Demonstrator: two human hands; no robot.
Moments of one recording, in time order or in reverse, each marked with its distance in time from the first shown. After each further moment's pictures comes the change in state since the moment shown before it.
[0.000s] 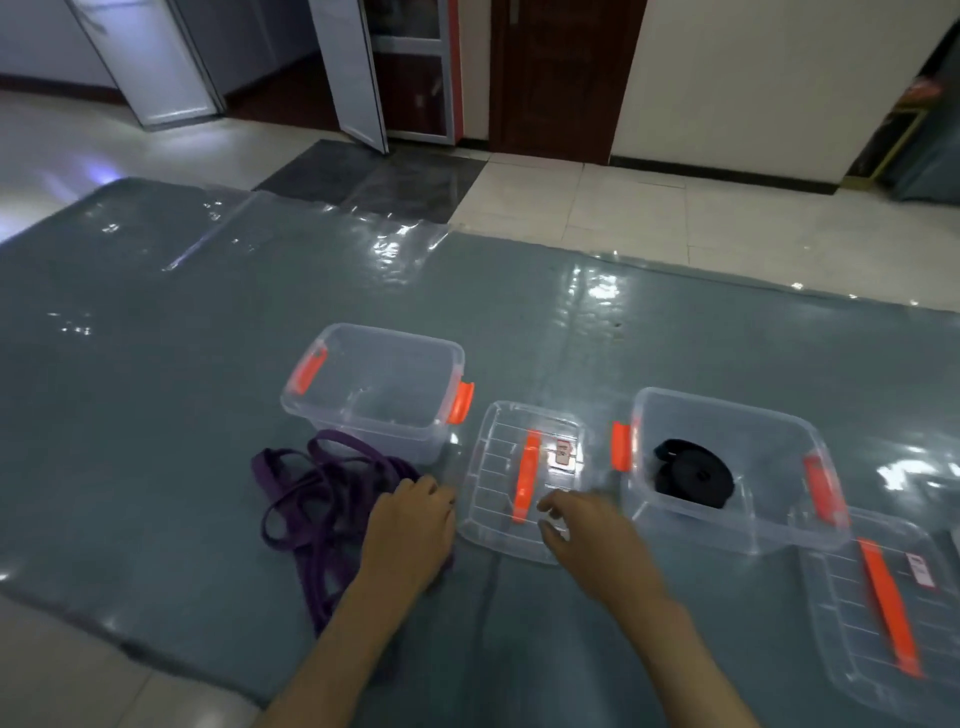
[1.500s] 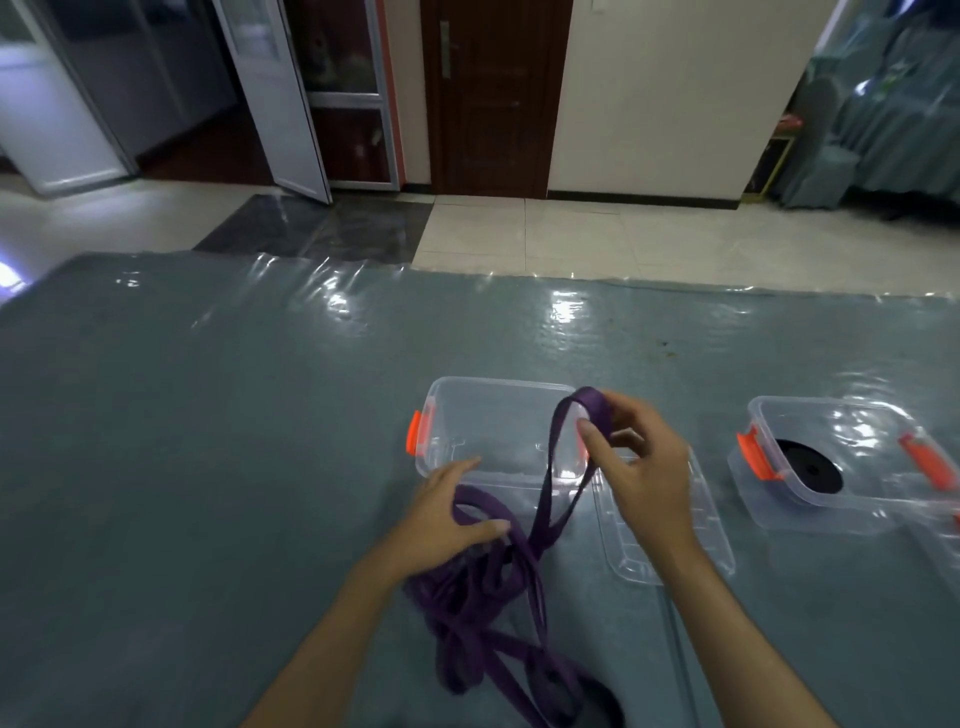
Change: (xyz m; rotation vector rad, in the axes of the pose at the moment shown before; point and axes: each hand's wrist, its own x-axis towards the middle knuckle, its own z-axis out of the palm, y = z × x) left_hand 0.082 -0.286 -0.020 -0.791 -0.280 0.207; right_hand 0.111 -0.253 0.032 0.724 0.813 -0.158
